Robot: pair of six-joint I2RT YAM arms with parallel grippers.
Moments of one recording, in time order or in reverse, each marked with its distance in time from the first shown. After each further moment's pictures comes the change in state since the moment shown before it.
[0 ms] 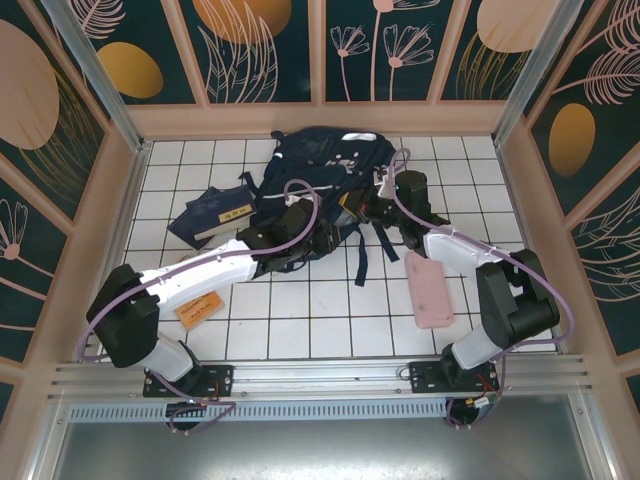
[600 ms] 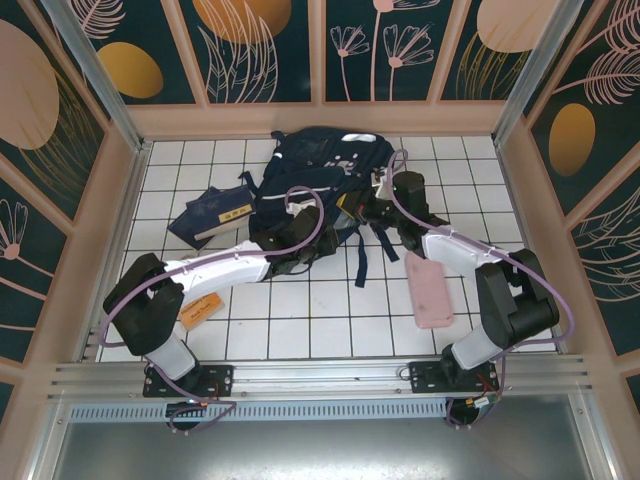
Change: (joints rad) left arm 0.000 0.084 -0.063 0.134 -0.062 -0.098; right arm 0.018 0.000 0.000 0.000 0.000 0.024
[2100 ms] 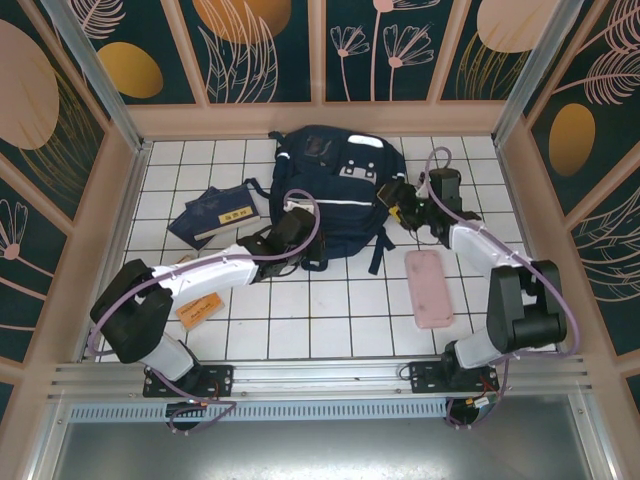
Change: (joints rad) left arm 0.039 -0.066 -0.060 0.006 0.043 0.299; right arm -0.235 -0.080 -0.013 -0.353 0.116 -0.070
